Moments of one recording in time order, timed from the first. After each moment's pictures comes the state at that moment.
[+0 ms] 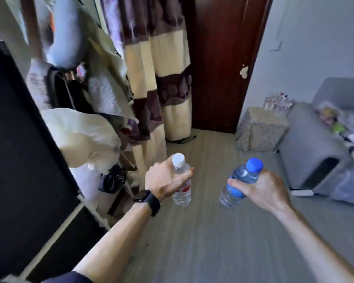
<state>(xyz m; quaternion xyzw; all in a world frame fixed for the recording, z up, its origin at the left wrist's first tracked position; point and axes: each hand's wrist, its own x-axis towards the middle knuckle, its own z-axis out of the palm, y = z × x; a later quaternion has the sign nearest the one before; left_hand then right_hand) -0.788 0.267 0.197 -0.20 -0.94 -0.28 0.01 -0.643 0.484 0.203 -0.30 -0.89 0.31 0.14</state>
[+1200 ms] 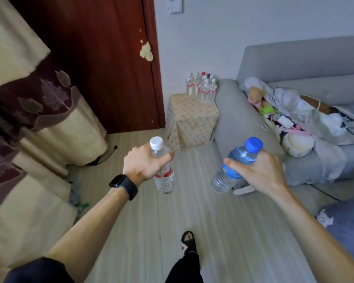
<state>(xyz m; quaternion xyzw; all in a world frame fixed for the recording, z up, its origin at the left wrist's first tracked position) -1.110 0.967 0.133 -0.32 -0.91 -0.24 -0.09 -0.869 1.147 0.136 -0.45 -0.82 0.30 0.21</state>
